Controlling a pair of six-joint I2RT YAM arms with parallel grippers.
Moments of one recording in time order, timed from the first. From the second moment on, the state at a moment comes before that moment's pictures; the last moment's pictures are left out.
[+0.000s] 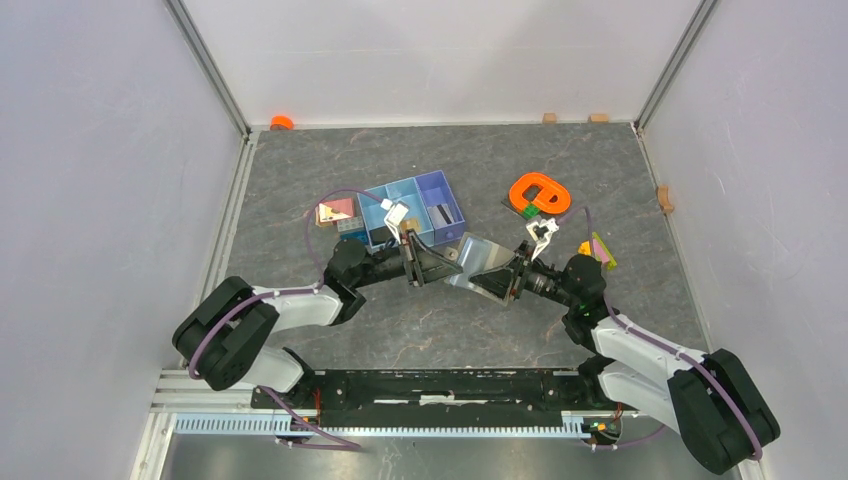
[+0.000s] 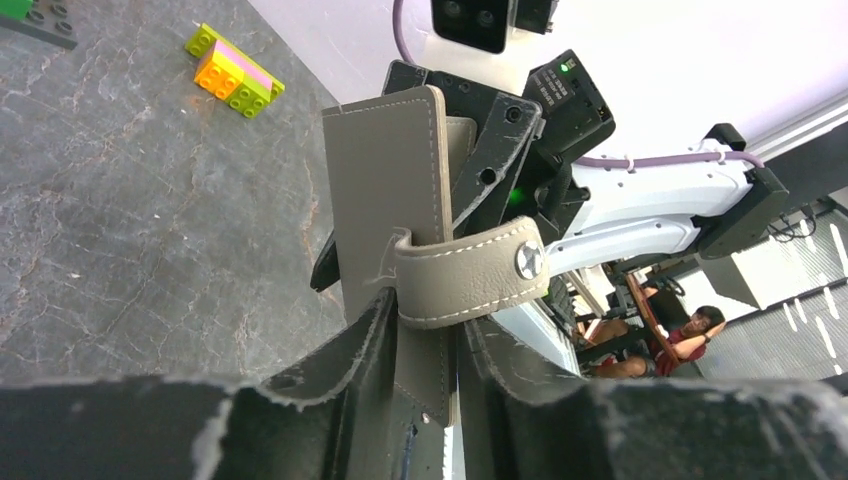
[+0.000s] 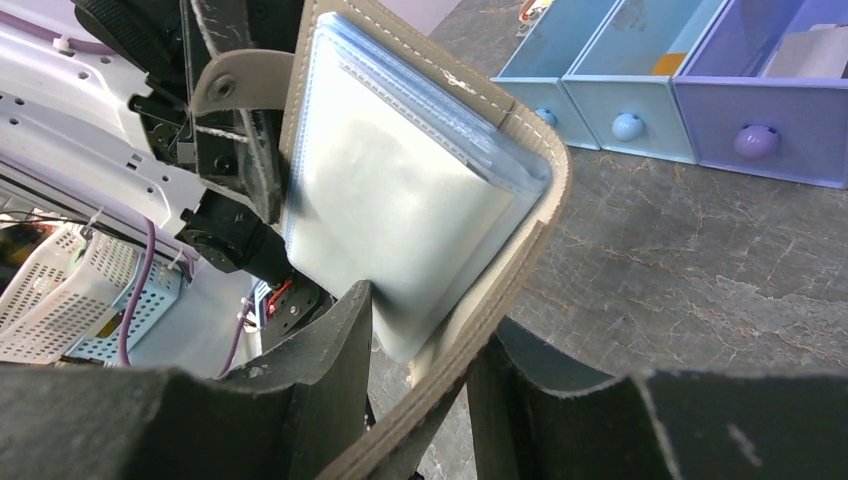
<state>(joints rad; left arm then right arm) -0.69 1.42 0.44 1.14 0.64 -0.96 0.46 1.01 0.20 0.81 -0.67 0.64</state>
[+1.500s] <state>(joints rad) -0.77 1.31 0.46 0.80 0.40 -0.78 0.50 1.00 0.25 0.55 -0.47 0.52</state>
